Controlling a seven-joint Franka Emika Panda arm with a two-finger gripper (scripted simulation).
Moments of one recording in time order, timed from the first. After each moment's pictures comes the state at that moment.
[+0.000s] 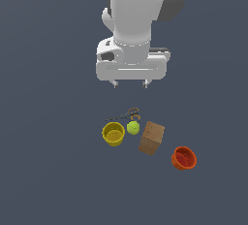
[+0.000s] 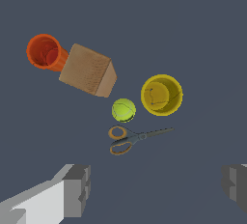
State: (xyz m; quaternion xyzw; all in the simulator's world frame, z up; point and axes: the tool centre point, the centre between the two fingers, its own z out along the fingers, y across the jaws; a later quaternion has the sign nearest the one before) arm 0.000 0.021 0.310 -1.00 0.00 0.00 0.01
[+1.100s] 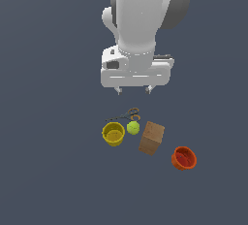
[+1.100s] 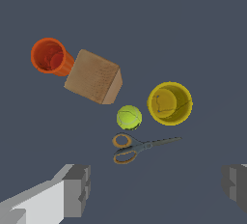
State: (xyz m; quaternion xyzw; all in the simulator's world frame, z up) arm 0.014 0.034 0.295 -1.00 -0.02 -0.01 0.01
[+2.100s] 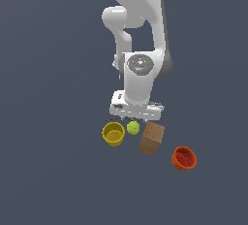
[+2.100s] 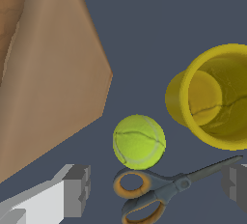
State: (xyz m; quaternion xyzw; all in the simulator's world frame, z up) arm 0.022 0.044 0.125 -1.00 0.08 0.00 0.00
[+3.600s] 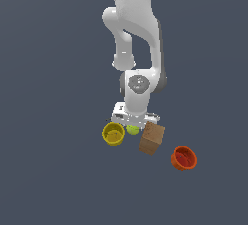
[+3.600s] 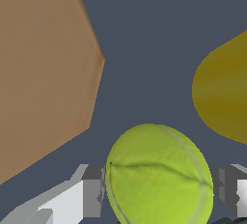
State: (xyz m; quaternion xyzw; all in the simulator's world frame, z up) arm 0.022 0.046 0.051 -1.00 0.10 -0.01 0.00
